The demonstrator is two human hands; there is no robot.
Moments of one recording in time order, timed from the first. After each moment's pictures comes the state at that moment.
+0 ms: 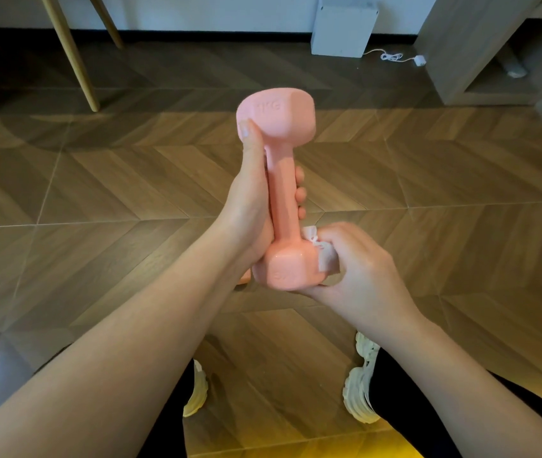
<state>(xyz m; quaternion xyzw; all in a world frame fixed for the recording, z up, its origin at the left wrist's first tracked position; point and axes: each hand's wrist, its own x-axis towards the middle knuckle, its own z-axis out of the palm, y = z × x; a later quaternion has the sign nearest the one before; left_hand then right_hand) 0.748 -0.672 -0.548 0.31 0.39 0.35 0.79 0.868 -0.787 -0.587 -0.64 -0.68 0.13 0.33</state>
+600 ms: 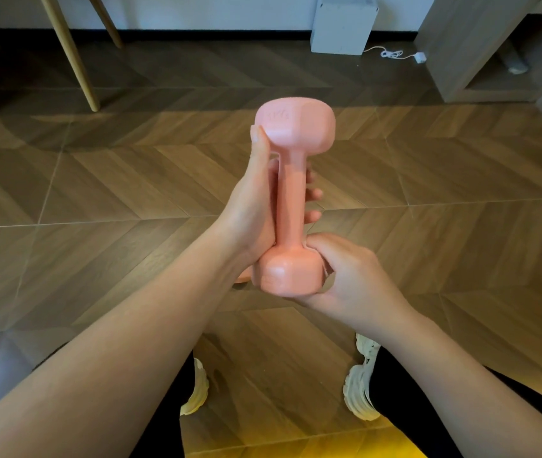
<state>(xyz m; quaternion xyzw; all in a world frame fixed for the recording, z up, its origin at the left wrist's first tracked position) 0.747 -0.674 -0.550 0.32 0.37 0.31 0.81 0.869 -0.786 -0.592 -0.63 -0.69 0.20 0.29</state>
